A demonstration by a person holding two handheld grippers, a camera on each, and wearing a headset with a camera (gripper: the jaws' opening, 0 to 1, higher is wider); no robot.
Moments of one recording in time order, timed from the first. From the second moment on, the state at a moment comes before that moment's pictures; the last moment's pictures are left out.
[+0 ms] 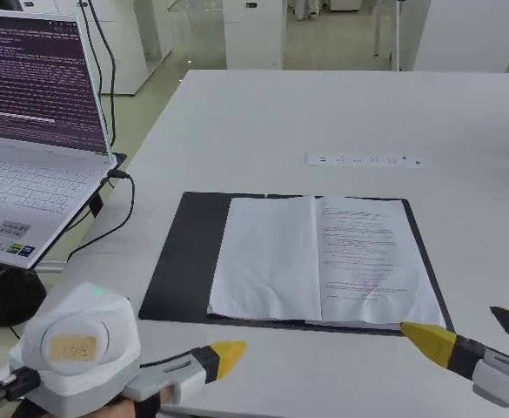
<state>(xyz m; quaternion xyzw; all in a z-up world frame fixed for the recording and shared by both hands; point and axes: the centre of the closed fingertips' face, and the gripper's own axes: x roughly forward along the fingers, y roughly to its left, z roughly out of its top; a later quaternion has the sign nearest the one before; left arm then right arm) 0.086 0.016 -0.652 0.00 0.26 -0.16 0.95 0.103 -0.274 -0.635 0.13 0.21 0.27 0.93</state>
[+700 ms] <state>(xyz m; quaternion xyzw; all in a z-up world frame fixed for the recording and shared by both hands) 0.095 0.038 -0.612 0.00 0.23 -0.15 0.96 0.103 -0.292 -0.612 0.14 0.19 0.27 0.93</state>
